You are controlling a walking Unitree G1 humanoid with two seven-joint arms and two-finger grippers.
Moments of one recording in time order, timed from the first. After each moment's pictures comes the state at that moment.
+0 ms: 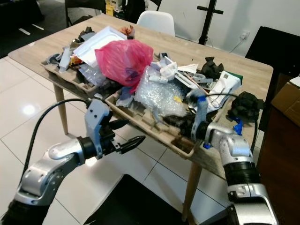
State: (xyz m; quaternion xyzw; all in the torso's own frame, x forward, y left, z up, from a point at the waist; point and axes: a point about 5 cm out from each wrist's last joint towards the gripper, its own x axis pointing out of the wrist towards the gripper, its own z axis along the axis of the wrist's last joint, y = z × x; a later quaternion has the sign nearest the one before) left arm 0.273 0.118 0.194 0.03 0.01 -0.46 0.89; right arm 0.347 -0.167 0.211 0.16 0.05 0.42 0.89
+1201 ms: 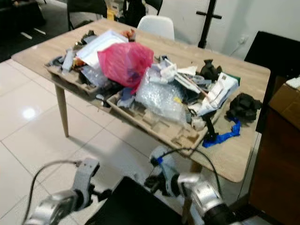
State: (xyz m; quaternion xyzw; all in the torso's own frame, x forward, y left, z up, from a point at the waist) left arm 0.245 0.172 -0.005 -0.08 0.39 -0.15 0.90; right arm 0.260 -0.090 0.022 -0.01 0.34 0.43 0.84
